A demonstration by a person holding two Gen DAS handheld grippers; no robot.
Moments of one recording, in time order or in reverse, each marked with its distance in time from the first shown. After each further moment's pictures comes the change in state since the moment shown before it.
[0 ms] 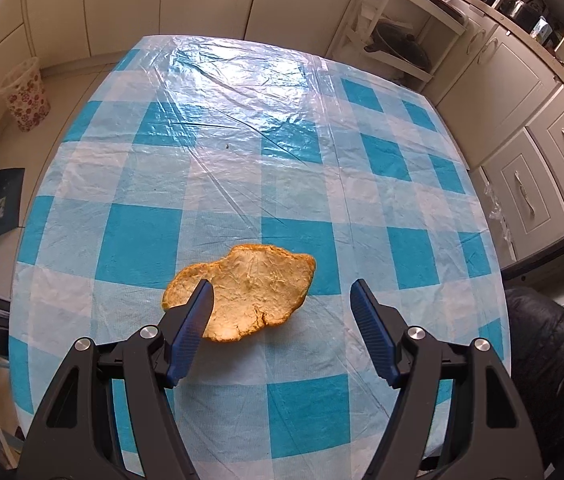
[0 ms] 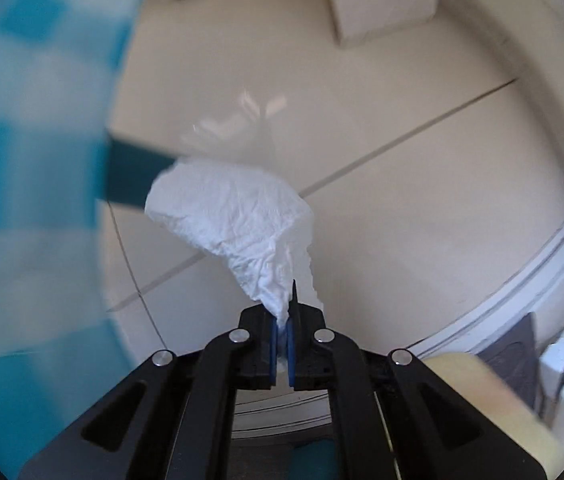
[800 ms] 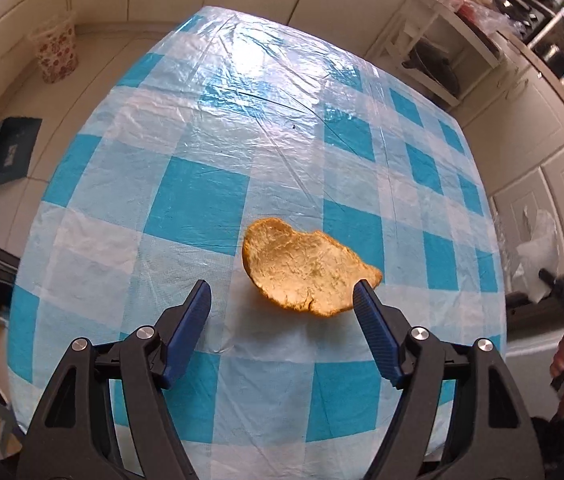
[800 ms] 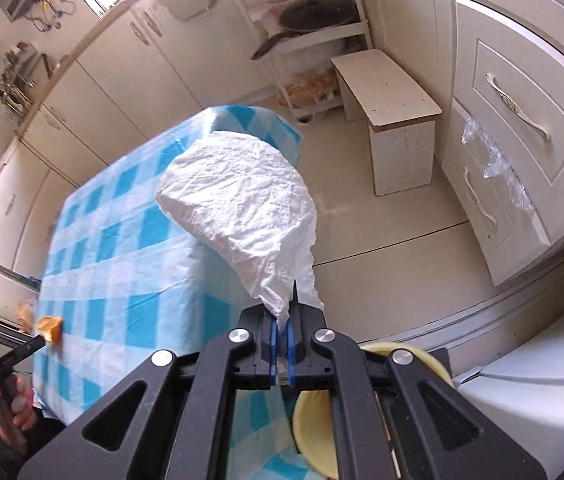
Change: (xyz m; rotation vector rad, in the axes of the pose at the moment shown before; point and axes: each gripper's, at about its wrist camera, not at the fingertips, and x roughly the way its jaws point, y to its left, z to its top) left arm 0.001 0.053 -0.012 -0.215 0.012 -0.036; right arm -0.303 0.025 -0.123 -0.346 -0.336 0.192
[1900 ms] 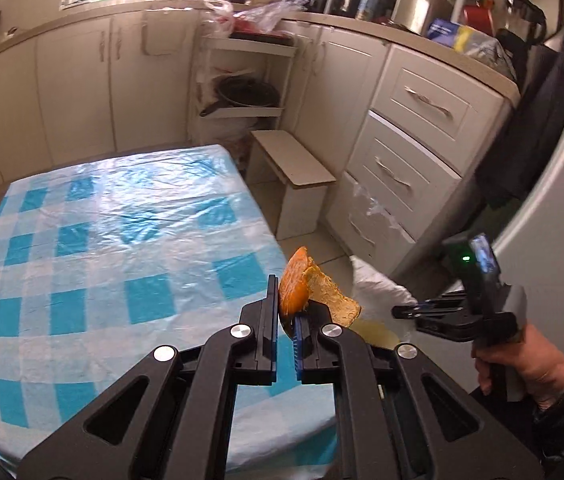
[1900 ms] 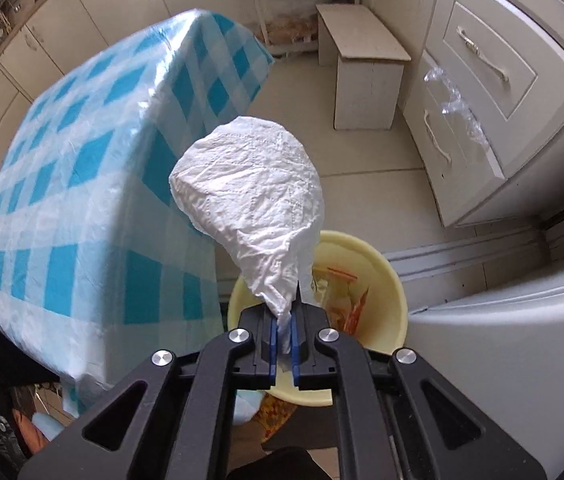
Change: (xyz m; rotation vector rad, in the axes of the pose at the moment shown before) left arm -0.059 -0.286 -0.108 0.575 -0.228 -0.200; right arm 0.023 -0.014 -0.096 -0.157 0.255 -0.249
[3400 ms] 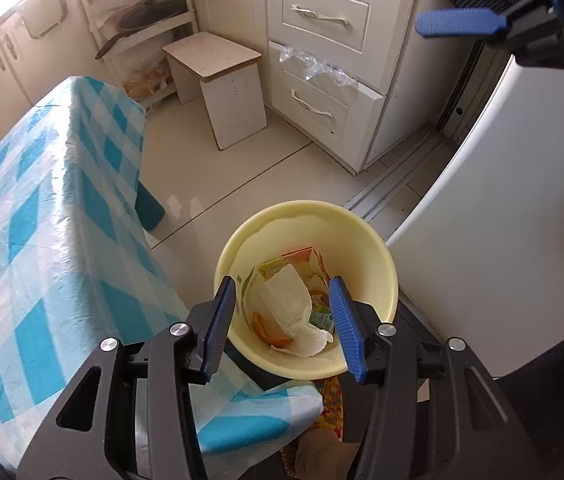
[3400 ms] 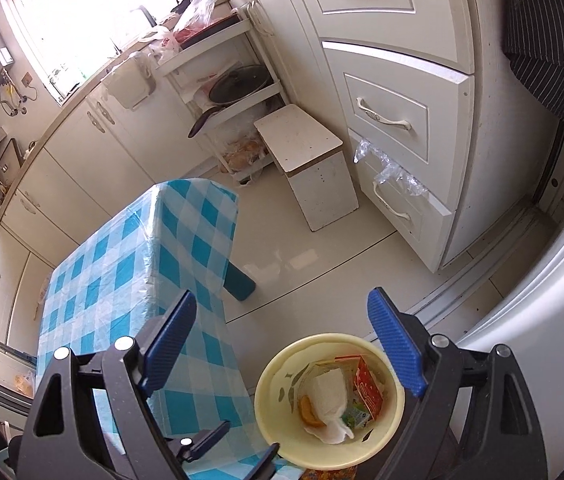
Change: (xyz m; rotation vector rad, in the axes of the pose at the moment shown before) left arm 0.174 -0.160 -0.078 0.272 0.331 0.061; right arm -0.094 -0.085 0.007 0.403 -0.453 0.111
